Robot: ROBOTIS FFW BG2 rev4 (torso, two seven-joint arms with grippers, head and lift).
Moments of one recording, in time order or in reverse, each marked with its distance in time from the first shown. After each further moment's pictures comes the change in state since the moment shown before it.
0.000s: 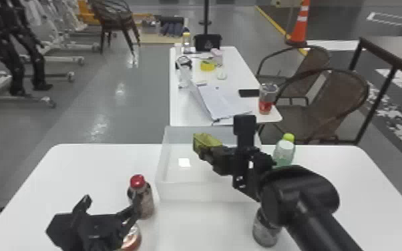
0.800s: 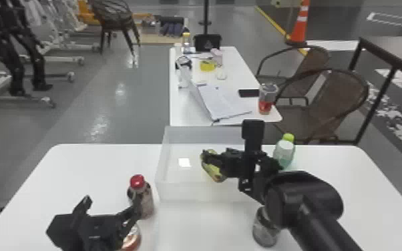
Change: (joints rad) left arm 0.002 -0.002 0.000 0.000 0.002 0.002 0.000; right arm -0.003 0.011 -0.049 0.076 0.002 -0.051 0.034
